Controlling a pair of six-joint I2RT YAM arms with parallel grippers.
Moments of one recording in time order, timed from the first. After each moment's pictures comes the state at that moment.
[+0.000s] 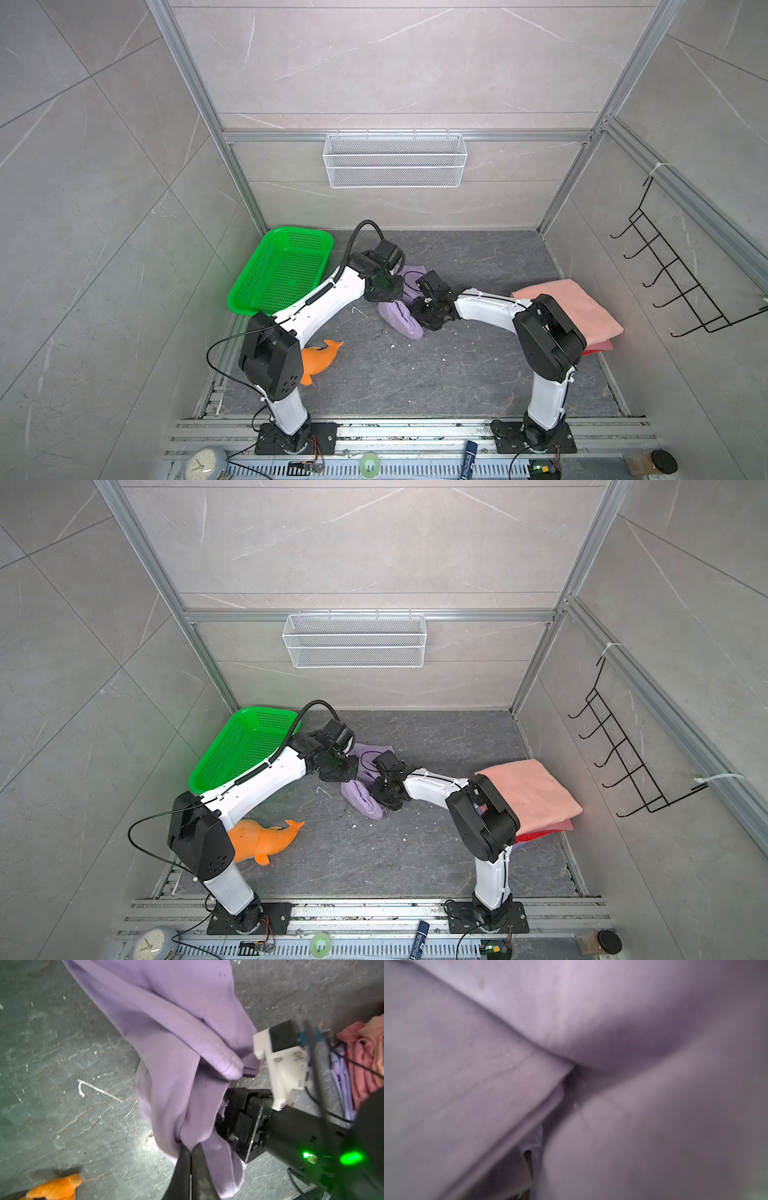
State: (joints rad) left arm -0.67 1.71 1.51 -0.93 0.03 -0.52; right arm 0.66 1.90 1.21 -0.45 -0.13 0.99
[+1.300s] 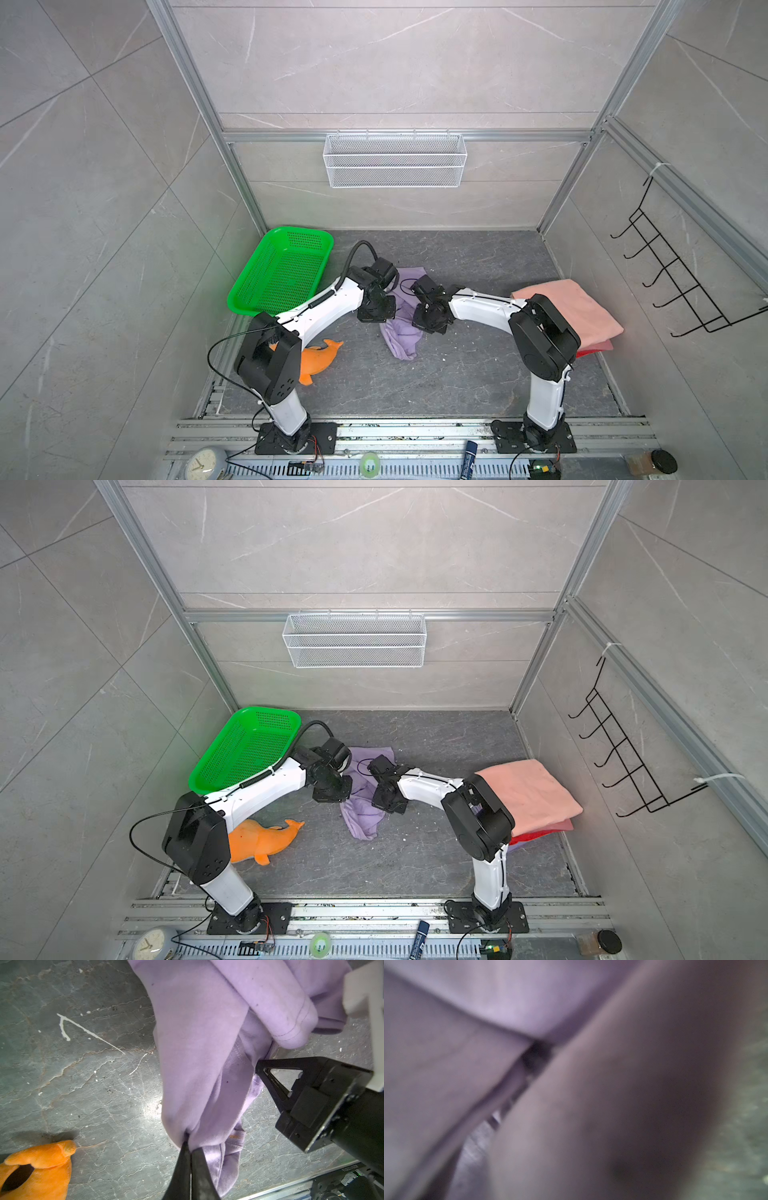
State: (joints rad) left arm -0.65 1.69 1.34 -0.95 0.09 -0.55; right arm 0.69 1.92 1.24 -0.58 -0.02 0.97
